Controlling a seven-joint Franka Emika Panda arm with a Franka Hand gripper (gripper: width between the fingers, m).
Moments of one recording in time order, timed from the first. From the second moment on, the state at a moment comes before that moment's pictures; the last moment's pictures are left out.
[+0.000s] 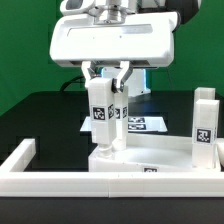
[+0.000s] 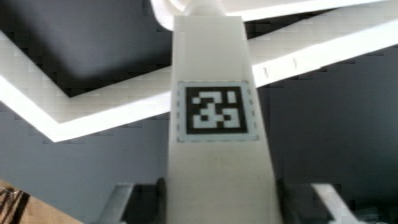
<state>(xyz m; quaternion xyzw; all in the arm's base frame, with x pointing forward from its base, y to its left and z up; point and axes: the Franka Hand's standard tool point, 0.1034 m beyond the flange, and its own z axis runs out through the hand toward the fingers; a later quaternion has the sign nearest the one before) 0.601 -0.063 0.140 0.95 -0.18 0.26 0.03</state>
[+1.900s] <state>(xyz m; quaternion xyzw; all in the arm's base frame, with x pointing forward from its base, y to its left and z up) 0.600 -0.065 0.123 0.95 -0.17 0.27 0.05</state>
